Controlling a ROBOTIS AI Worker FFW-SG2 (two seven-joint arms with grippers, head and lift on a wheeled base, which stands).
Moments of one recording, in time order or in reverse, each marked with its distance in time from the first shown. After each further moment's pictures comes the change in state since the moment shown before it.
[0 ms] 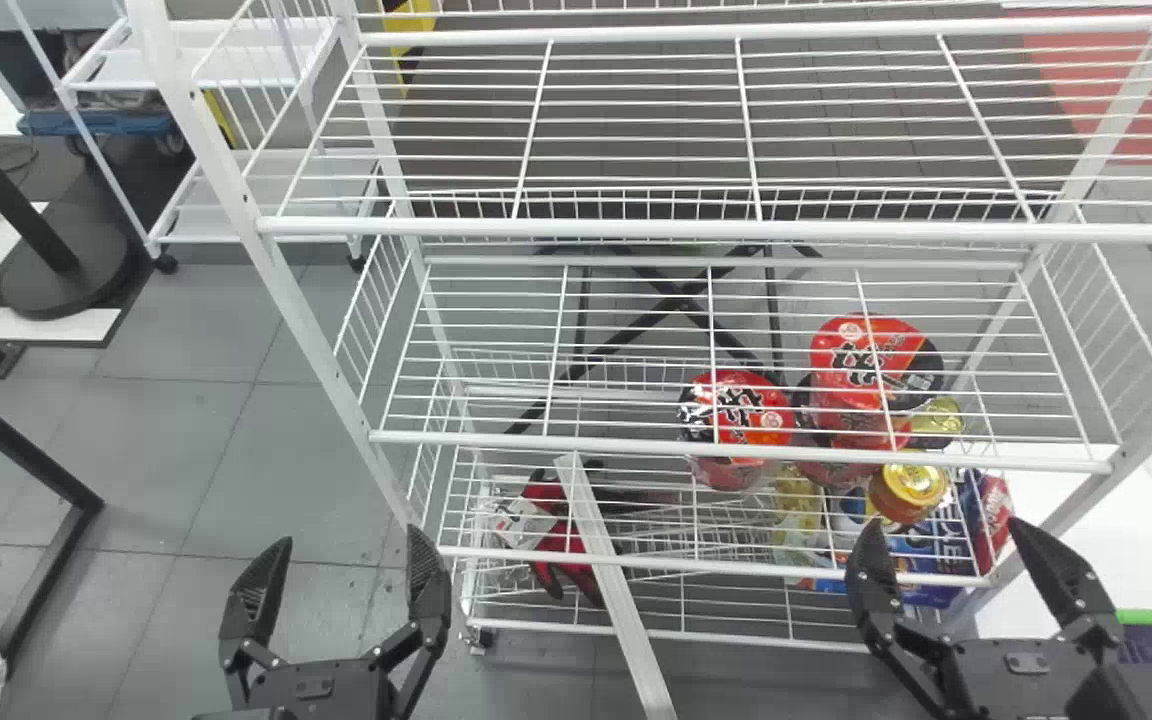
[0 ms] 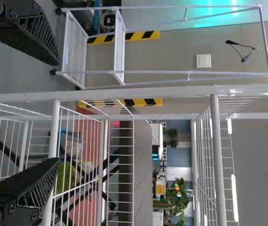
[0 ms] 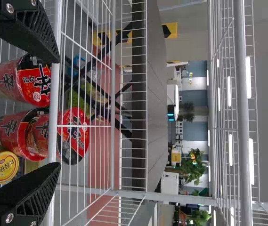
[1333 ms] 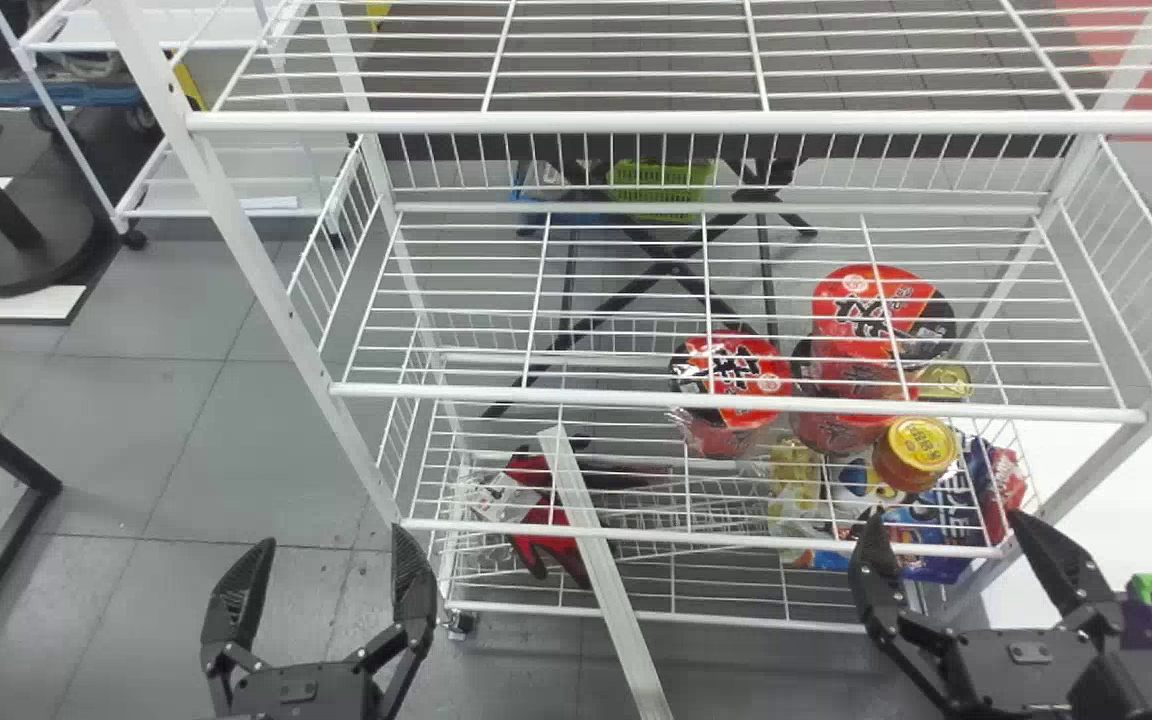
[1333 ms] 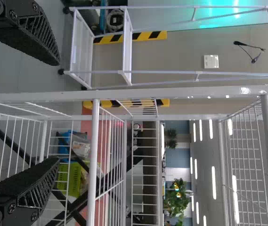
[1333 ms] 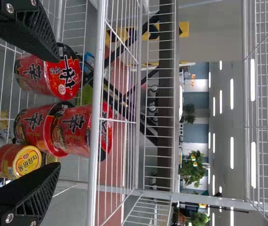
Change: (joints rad) left arm 0.002 -0.001 0.000 0.005 0.000 -0.019 0.003; right arm 0.000 0.001 -0.040 -0.001 0.004 0.010 0.030
